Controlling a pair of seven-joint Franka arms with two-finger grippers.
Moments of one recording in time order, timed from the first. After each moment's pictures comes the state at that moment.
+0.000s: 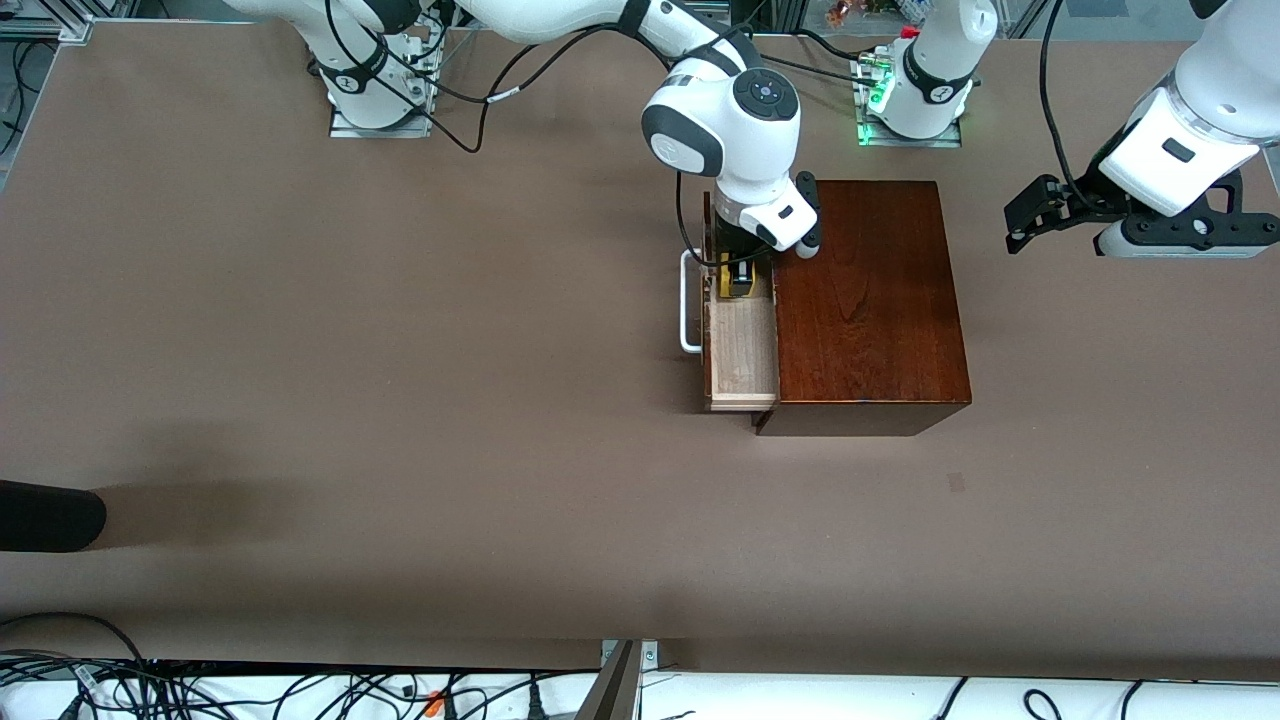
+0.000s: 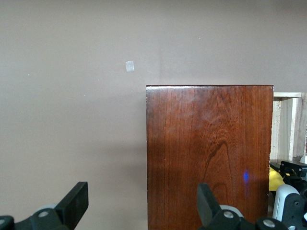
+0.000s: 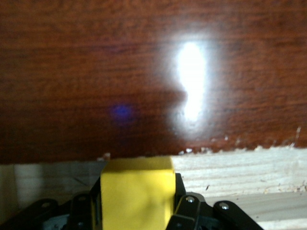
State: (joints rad) left arm -0.05 -0.06 -0.10 -1.69 -0.01 1.65 -0.16; right arm 0.97 0.91 0.08 -0.99 -0.18 1.98 -0.47
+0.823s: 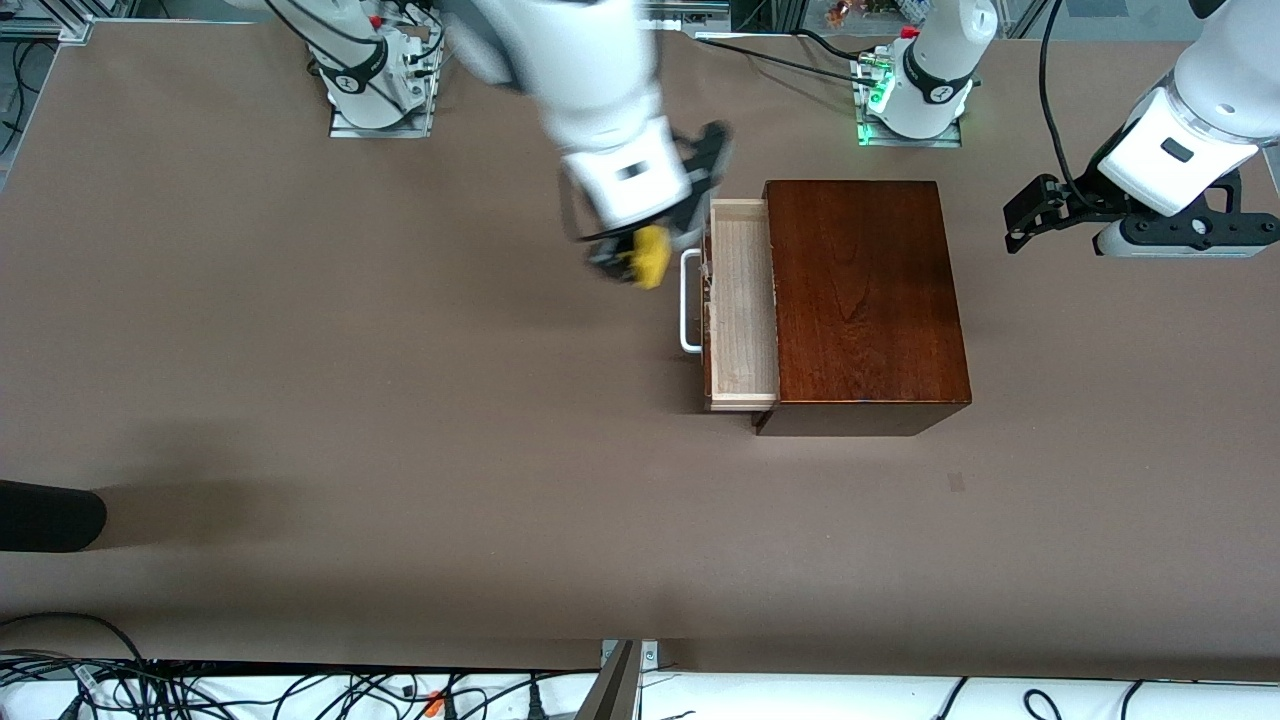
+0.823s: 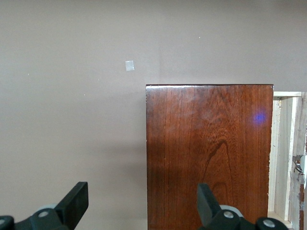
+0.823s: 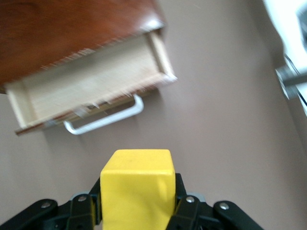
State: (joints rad) left arm -0.05 -0.06 -0.10 -1.69 -0.01 1.65 -0.16; right arm 0.65 0.57 0.06 -0.92 0.01 1.63 -0.44
